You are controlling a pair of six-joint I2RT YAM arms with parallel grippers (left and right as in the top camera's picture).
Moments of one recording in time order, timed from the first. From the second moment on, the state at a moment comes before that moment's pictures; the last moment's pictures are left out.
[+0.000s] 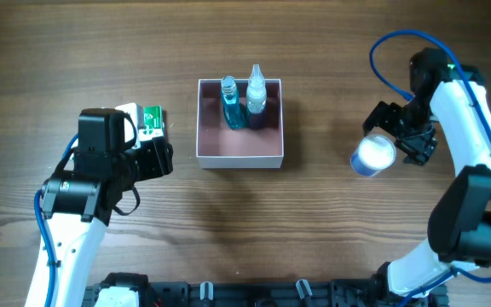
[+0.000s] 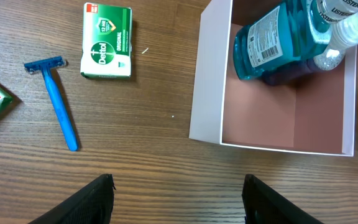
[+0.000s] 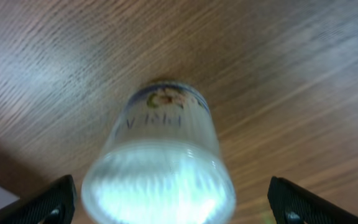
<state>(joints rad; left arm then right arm) -0.10 1.07 0.96 -0.89 0.14 -0.31 -0.13 1.81 1.39 -1.22 -0.05 0.51</state>
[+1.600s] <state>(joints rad) -0.10 1.07 0.96 -0.89 0.14 -0.31 -0.05 1.83 1.27 -1.07 -0.07 0.49</state>
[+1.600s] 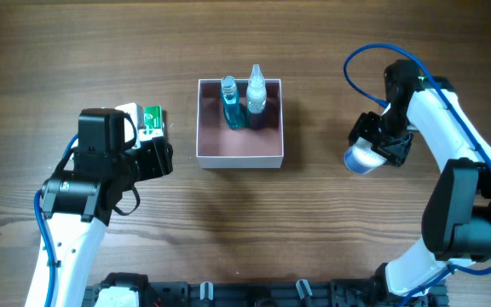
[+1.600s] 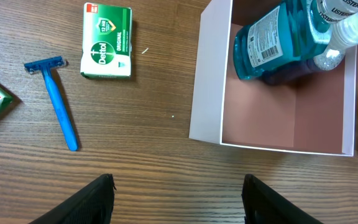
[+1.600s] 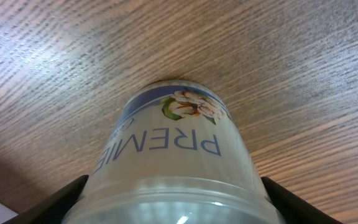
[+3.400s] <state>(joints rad) -0.10 1.07 0.96 -0.89 0.14 -0.31 0.60 1.88 1.52 -0.95 0.06 0.41</state>
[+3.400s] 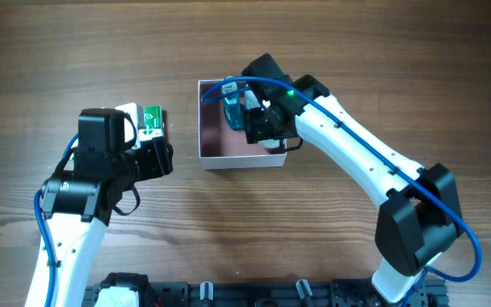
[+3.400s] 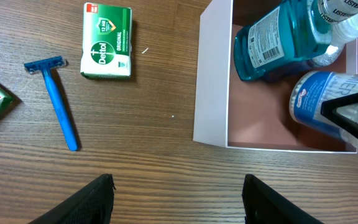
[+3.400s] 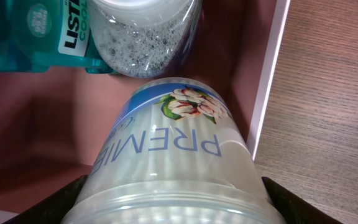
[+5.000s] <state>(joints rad) -0.10 1.07 0.96 -0.89 0.14 -0.31 0.60 1.88 1.52 -0.96 0.07 0.42</state>
